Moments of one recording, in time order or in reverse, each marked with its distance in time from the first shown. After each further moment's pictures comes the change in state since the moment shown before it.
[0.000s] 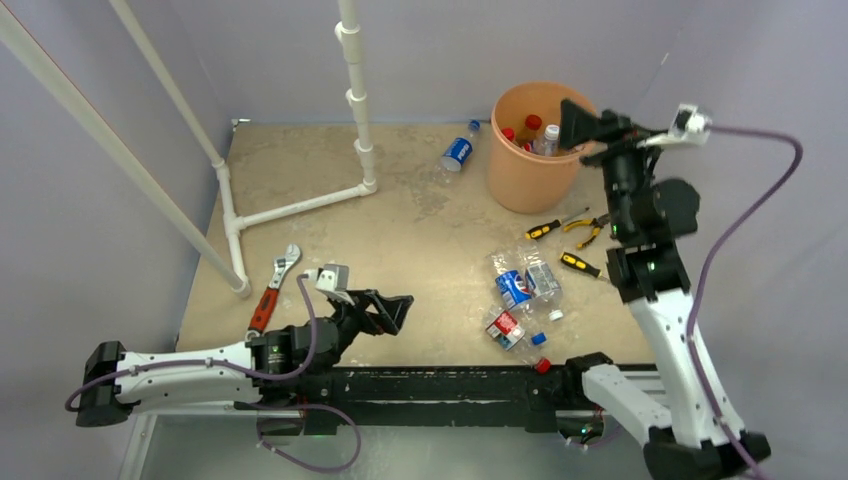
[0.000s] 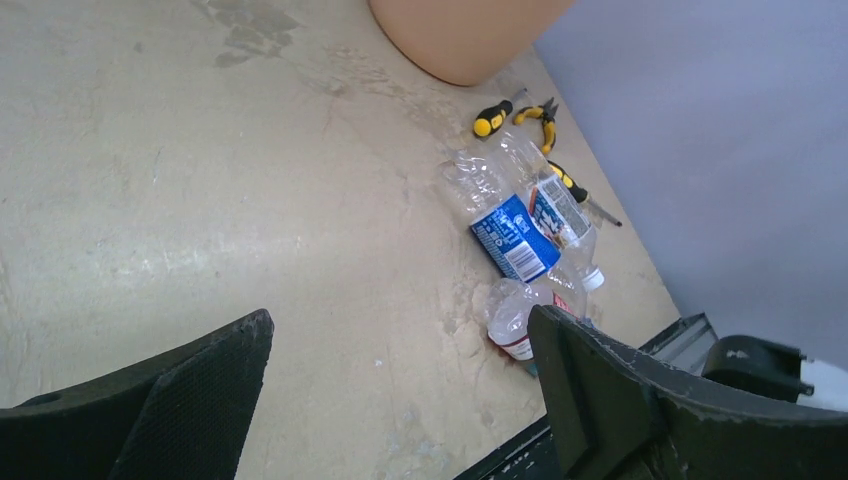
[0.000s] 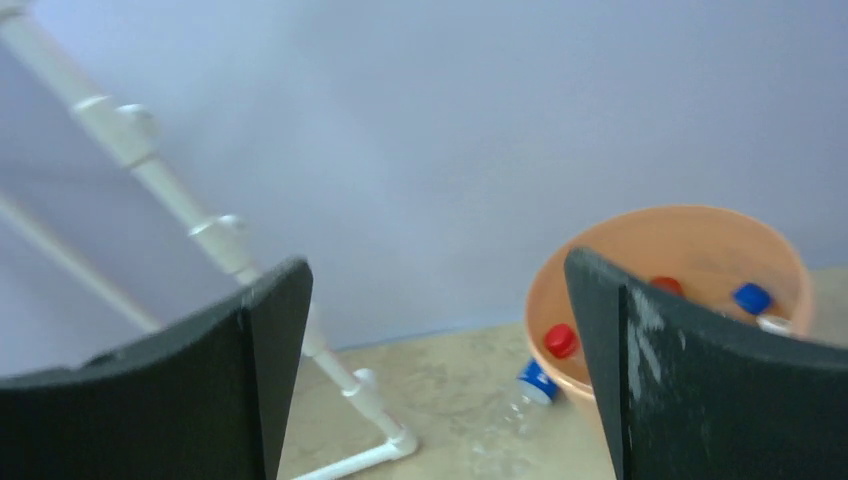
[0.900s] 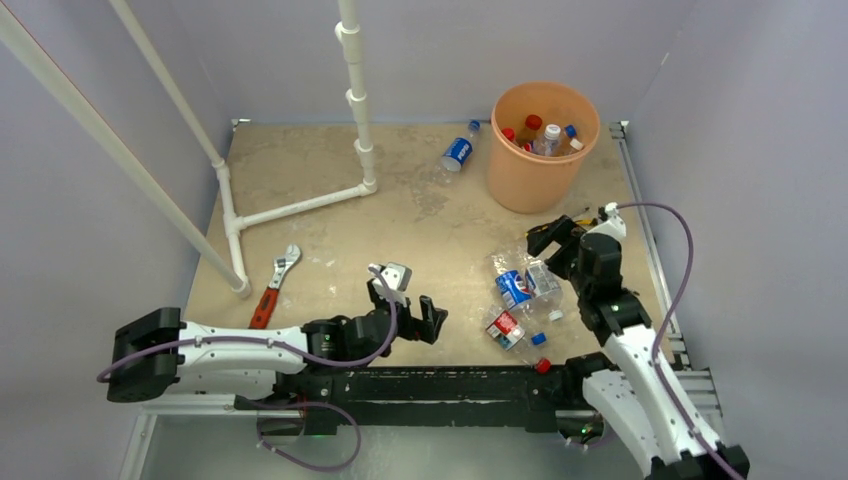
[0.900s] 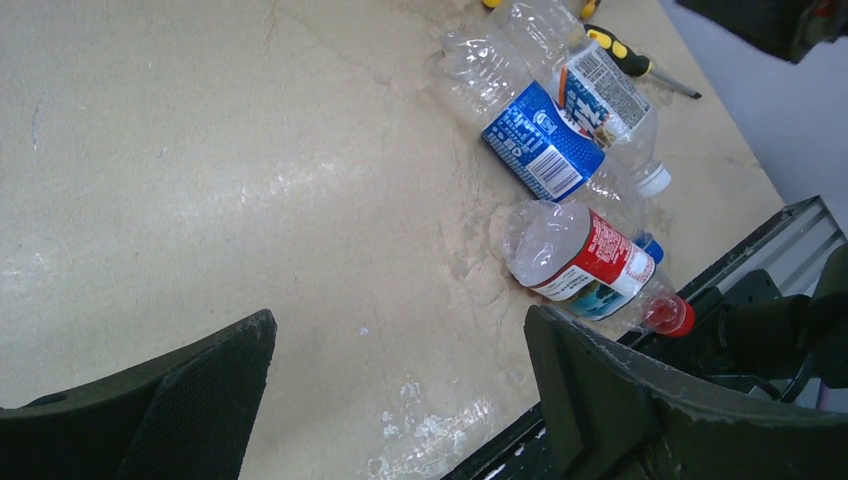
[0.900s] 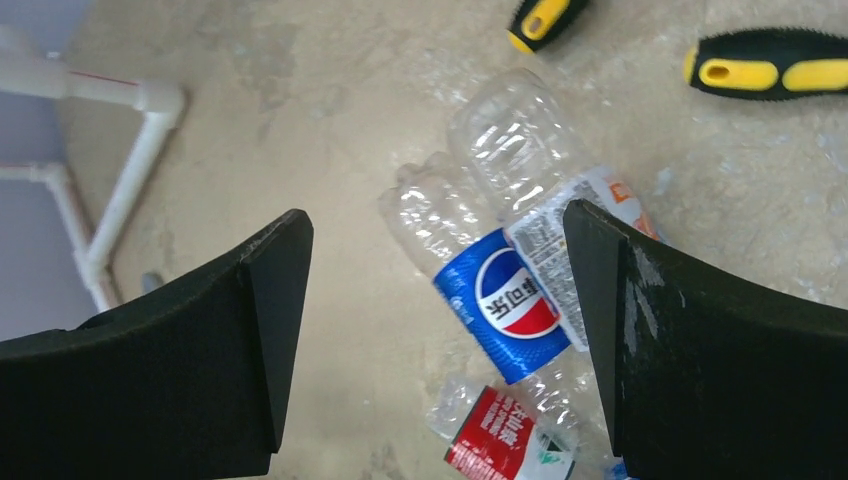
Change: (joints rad) left arm 0.000 0.499 0.175 0.063 0.103 0.006; right arm 0.001 -0.375 -0.683 -0.476 -0.078 0.294
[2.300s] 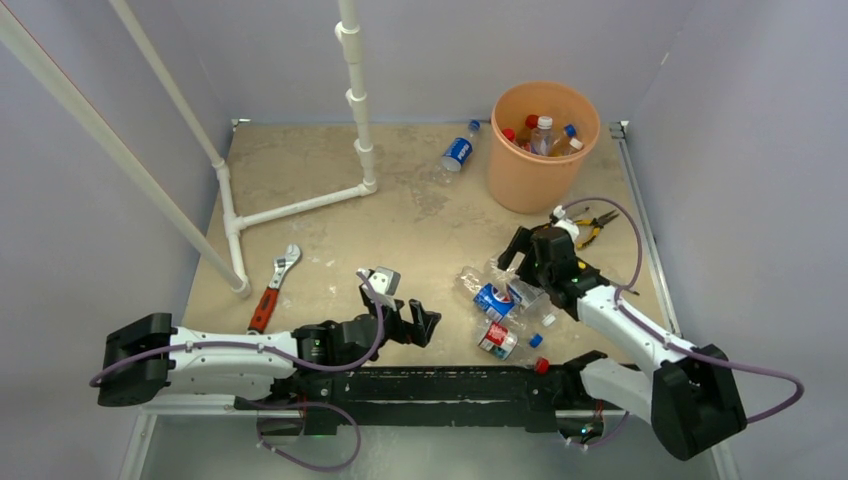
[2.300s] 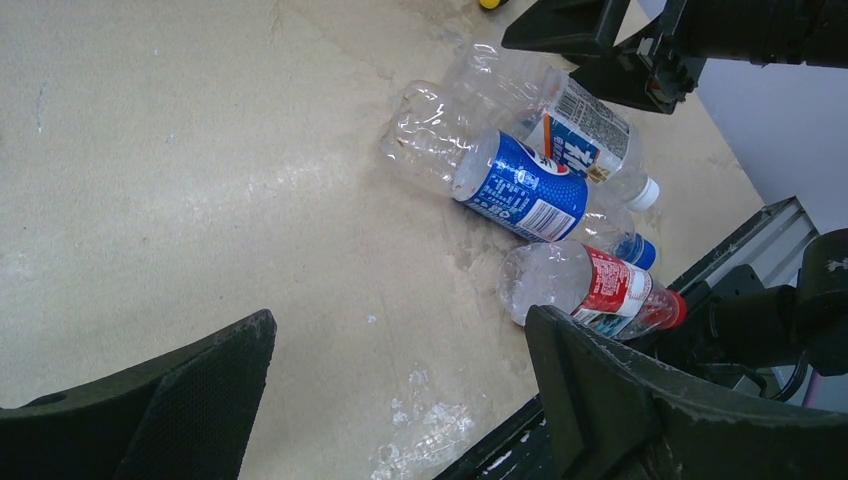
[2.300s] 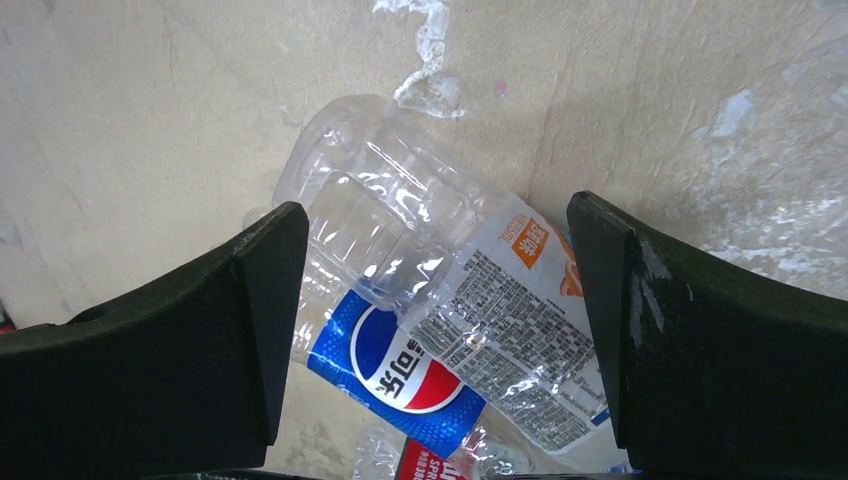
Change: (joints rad) left arm 0.000 -0.089 -0.102 0.068 0.010 -0.009; right arm 0.162 0.436 -0.034 0.126 0.054 0.009
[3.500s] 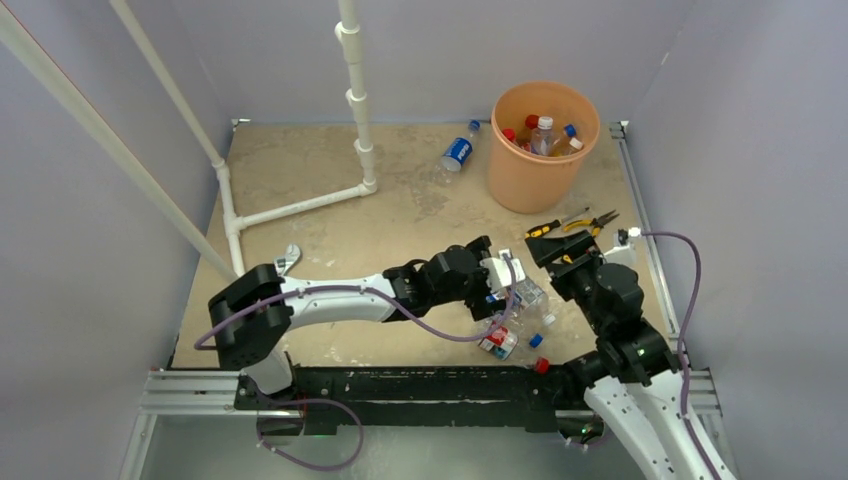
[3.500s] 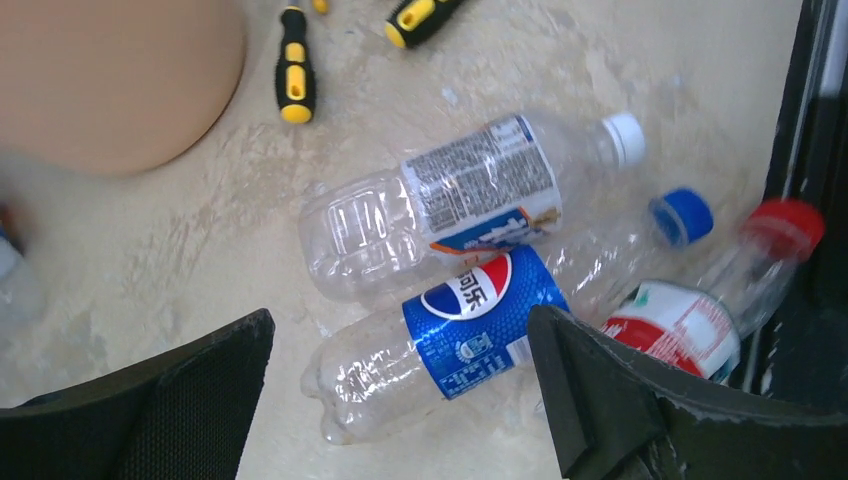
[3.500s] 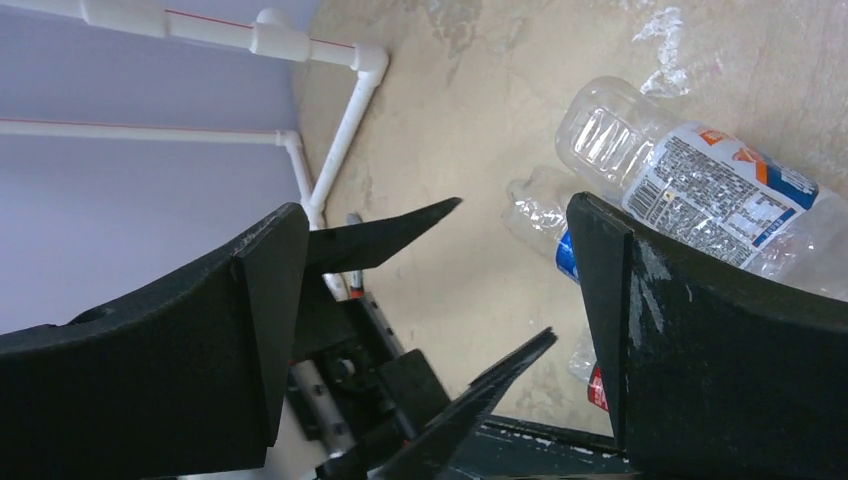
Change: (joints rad) left arm 0.184 0.632 0.684 -0.101 0.555 0.859; right arm 0.000 -0.687 0.076 -0.300 -0.006 0.353
